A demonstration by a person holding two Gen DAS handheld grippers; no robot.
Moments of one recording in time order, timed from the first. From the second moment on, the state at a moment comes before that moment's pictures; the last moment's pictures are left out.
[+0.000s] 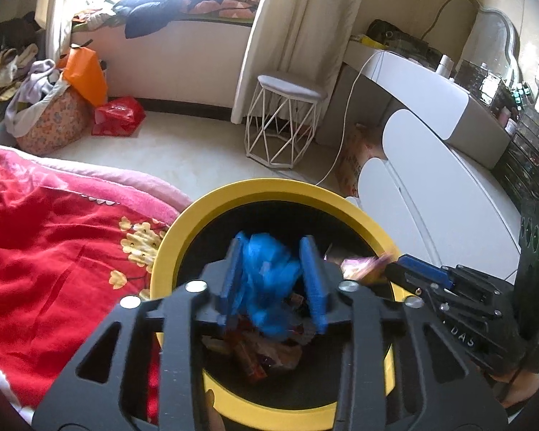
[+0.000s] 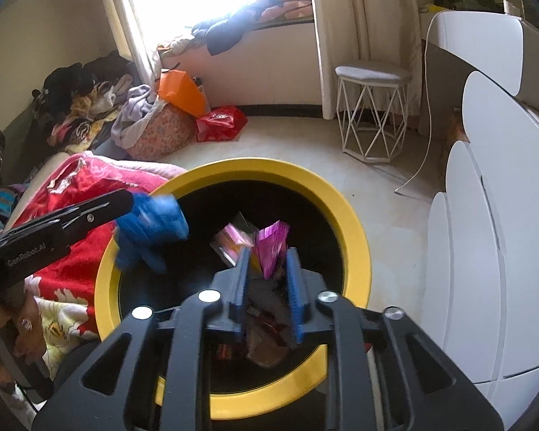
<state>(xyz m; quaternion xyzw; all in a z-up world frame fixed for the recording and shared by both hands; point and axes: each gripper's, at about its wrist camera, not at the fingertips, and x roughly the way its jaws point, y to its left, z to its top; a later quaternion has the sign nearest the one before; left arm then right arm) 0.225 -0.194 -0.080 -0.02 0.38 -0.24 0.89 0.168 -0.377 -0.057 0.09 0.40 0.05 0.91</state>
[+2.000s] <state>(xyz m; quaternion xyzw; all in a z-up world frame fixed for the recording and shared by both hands) 0.040 0.001 -0.023 -0.02 0.21 0.00 0.98 0.031 -0.236 0.019 0.01 0.11 0.09 0.99</state>
